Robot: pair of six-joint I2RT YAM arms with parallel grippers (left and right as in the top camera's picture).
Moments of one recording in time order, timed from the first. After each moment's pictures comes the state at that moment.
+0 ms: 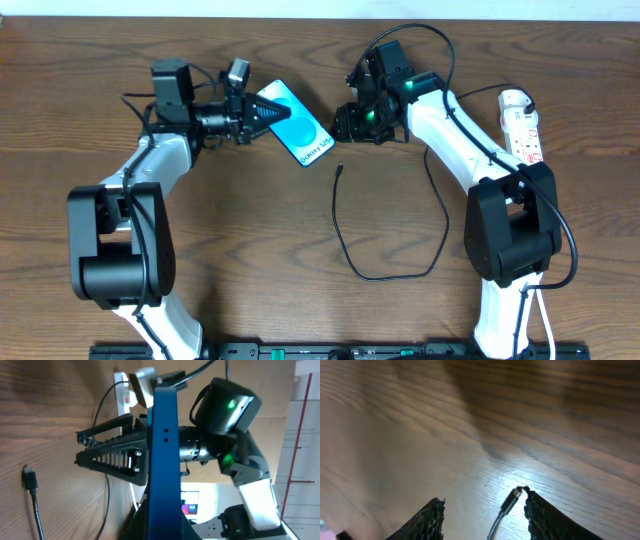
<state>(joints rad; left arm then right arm) 0.04 1.90 1.13 0.18 1.46 -0.90 0.39 2.10 1.67 -0.77 -0.45 0.31</state>
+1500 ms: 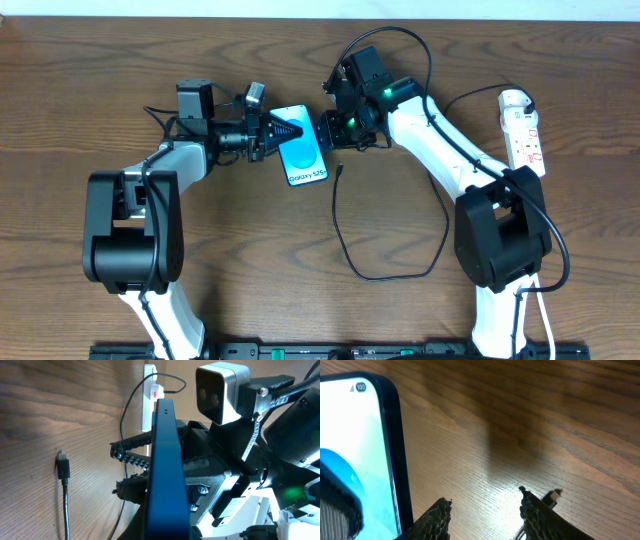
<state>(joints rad) -0.02 1.98 1.06 0.18 1.37 -0.86 0.47 2.10 1.69 -0.76 -0.45 0.30</state>
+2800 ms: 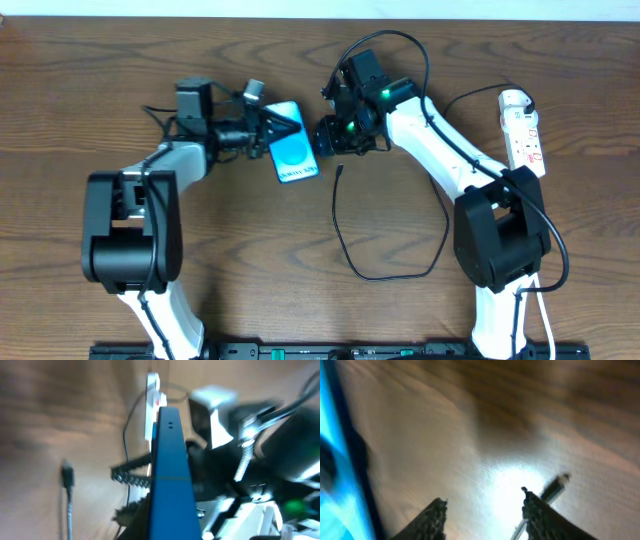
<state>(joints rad) -0.01 1.98 1.06 0.23 1.33 -0.91 0.47 2.10 1.69 -0.82 -0.47 0.30</state>
